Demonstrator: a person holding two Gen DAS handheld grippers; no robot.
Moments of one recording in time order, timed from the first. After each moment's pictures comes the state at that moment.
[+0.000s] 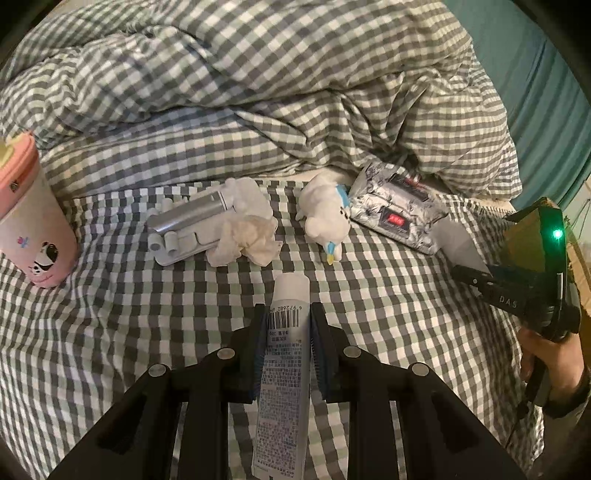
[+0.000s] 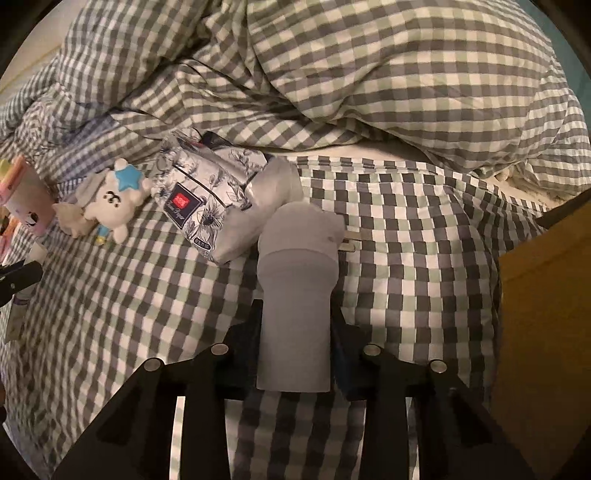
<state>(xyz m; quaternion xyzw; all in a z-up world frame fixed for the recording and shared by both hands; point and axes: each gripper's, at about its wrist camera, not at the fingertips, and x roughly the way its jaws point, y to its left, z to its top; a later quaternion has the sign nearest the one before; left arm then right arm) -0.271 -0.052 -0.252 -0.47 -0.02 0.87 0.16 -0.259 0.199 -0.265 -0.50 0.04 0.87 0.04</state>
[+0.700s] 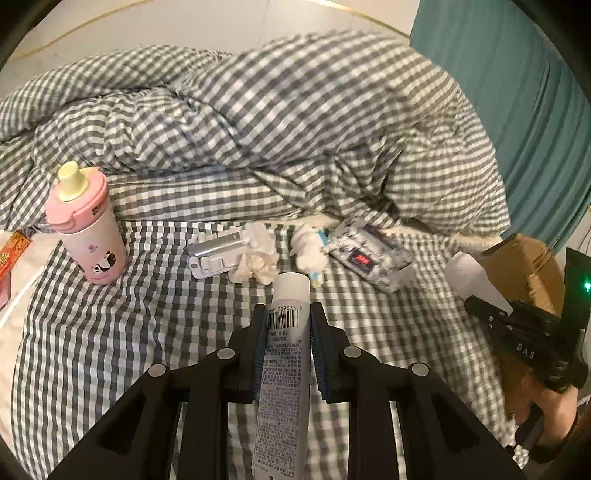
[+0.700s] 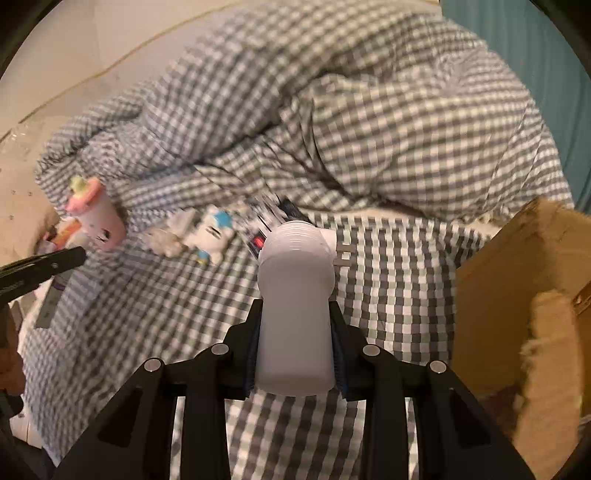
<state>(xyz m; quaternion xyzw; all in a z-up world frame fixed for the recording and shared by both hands) -0.219 -0.057 -0.179 -0.42 -0.05 0.90 0.12 -0.183 0.157 -0.175 -0.41 0.04 0.91 -0.01</state>
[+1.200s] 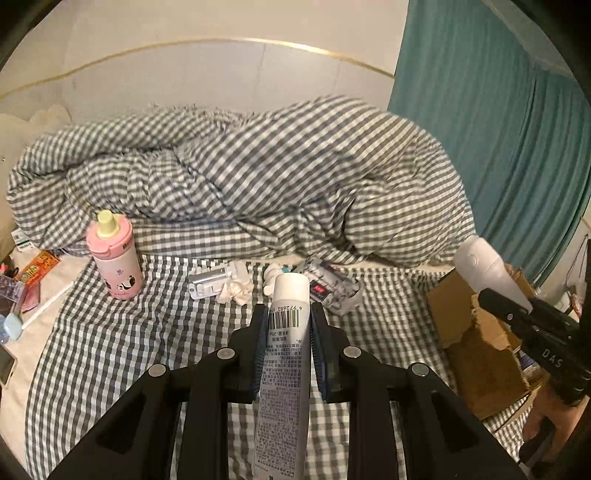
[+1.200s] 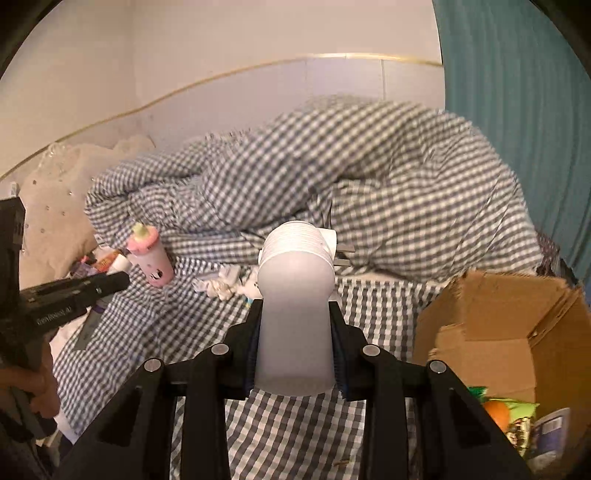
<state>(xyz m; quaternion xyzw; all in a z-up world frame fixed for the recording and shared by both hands) -0.137 -0.026 -0.097 -0.35 -0.06 0.93 0.10 -0.097 0.146 -0.066 -0.31 0.03 0.95 -0.04</state>
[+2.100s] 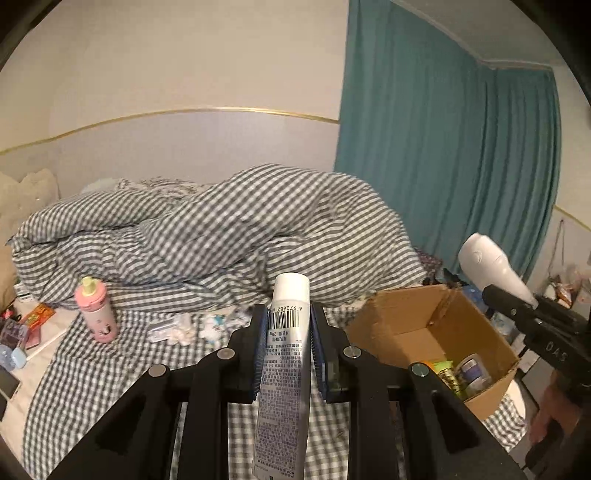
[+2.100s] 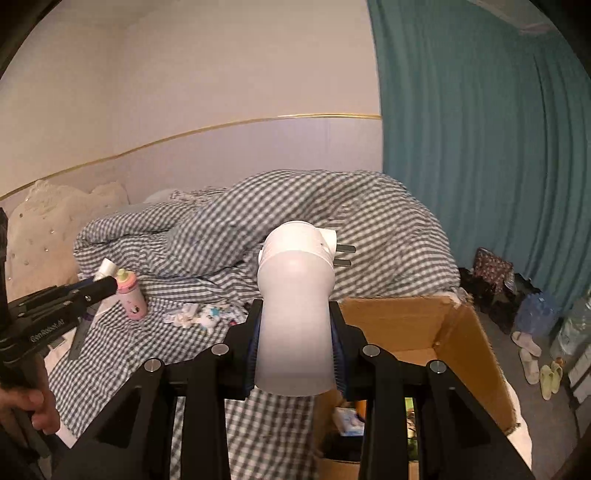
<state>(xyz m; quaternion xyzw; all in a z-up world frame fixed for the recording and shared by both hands) -0.042 0.089 -0.013 -0.24 -0.02 0.96 0.14 0.032 0.233 0.007 -0.22 0.03 0.97 0.05</state>
